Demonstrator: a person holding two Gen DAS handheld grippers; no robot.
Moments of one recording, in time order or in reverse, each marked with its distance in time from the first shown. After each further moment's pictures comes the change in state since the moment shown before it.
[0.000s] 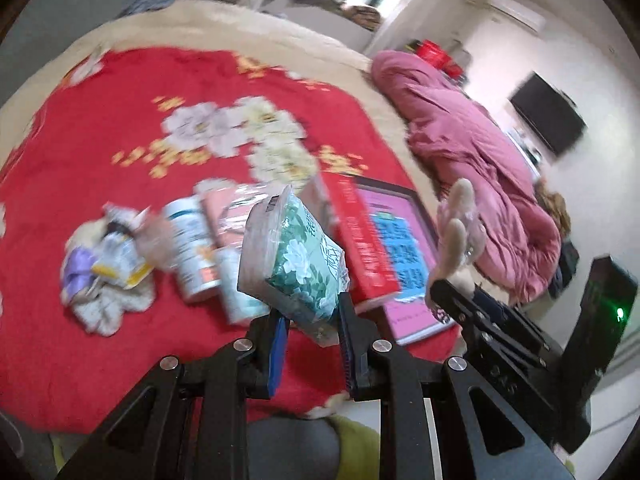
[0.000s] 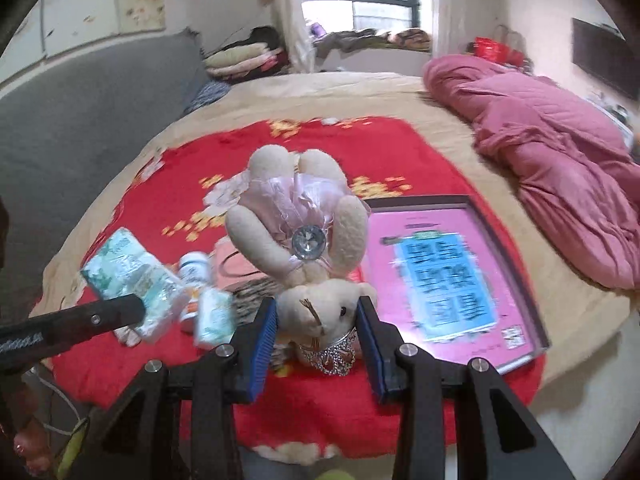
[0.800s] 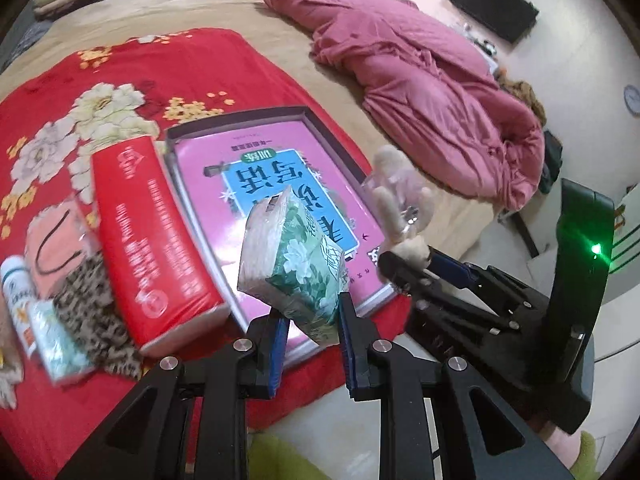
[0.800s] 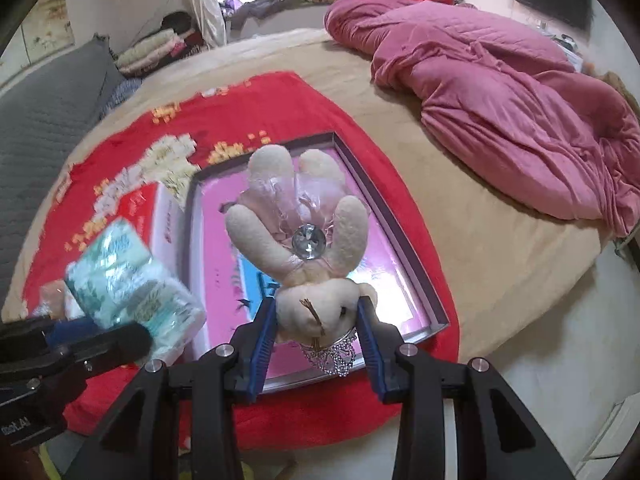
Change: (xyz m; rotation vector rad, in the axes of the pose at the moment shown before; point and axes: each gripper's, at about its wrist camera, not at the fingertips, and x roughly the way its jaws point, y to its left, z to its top) left arm 0.147 -0.165 -0.006 0.289 0.247 -0.039; right arm 0.045 -0.169 -0.020 0.172 0.152 -0.149
